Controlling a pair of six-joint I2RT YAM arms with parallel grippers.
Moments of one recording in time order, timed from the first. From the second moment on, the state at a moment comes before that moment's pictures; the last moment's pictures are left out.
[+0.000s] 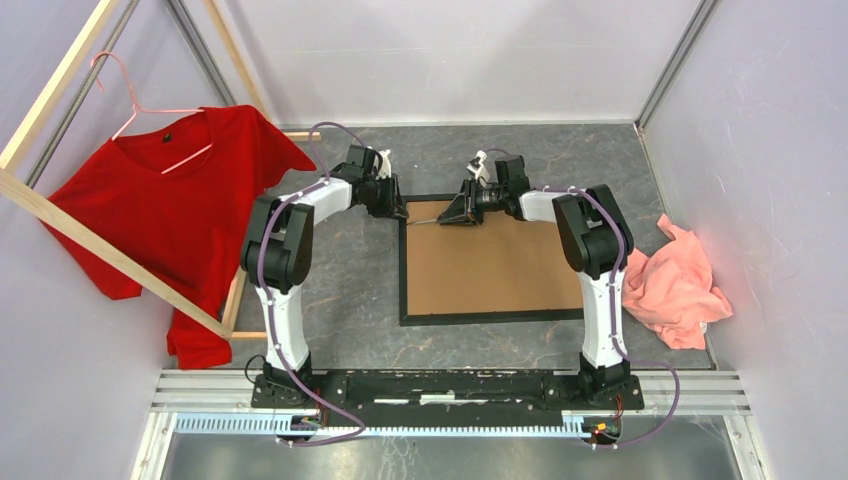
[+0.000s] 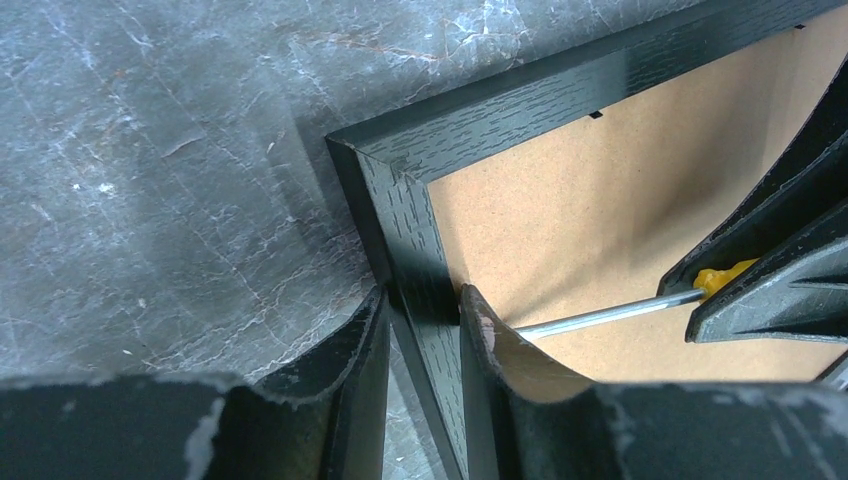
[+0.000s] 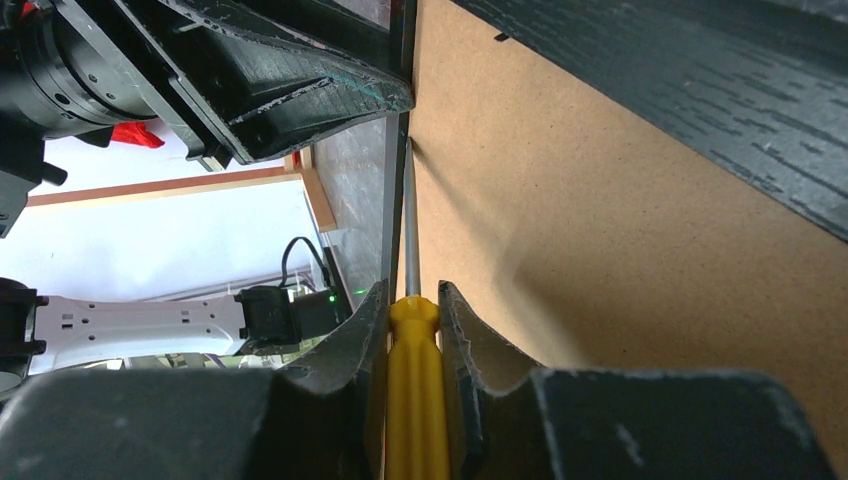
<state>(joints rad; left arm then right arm) -0.29 2.06 1.39 -0.30 0.40 -0.28 0.33 2.22 1.35 0.17 -0.96 0.76</state>
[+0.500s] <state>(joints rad) -0.30 2.00 1.30 -0.20 0.30 -0.37 0.39 2.17 1.41 0.05 -0.83 0.74</state>
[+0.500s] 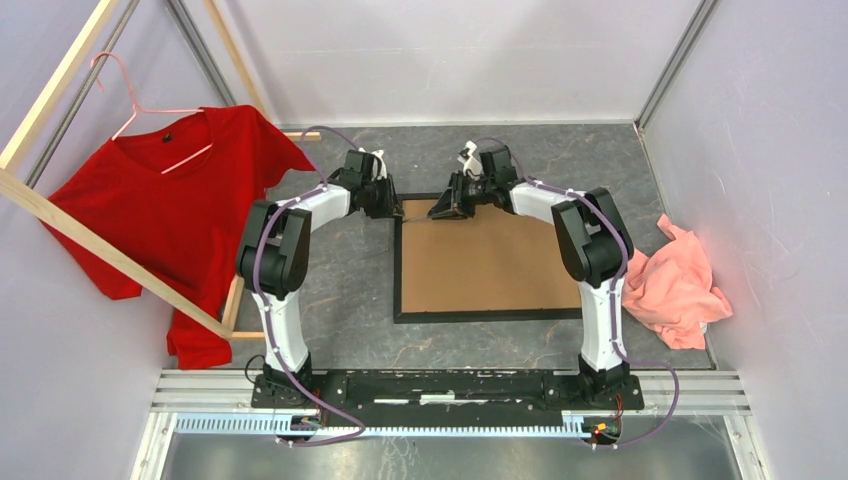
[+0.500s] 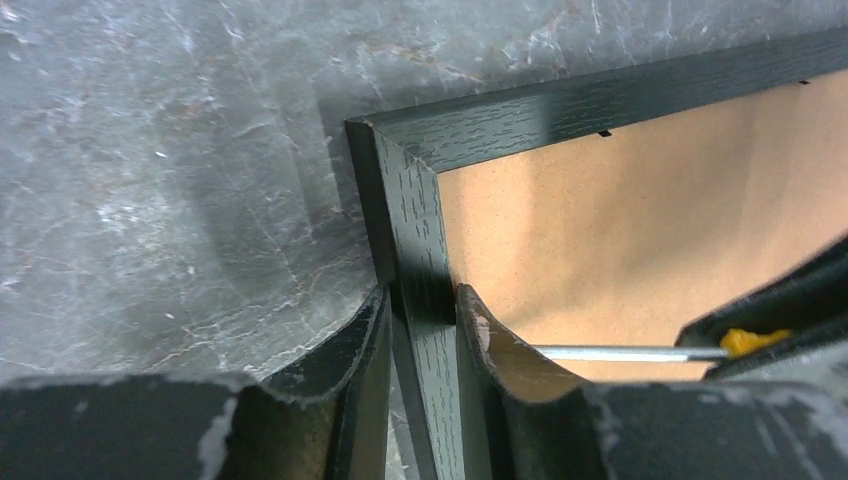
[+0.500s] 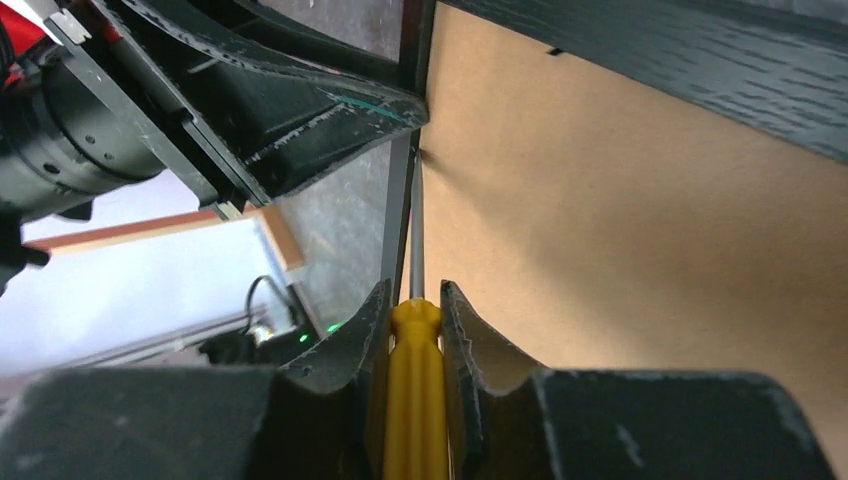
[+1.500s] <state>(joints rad) -0.30 1.99 1.27 -0.12 0.23 -0.41 0.76 2.15 1.85 -0.54 0.02 0.42</state>
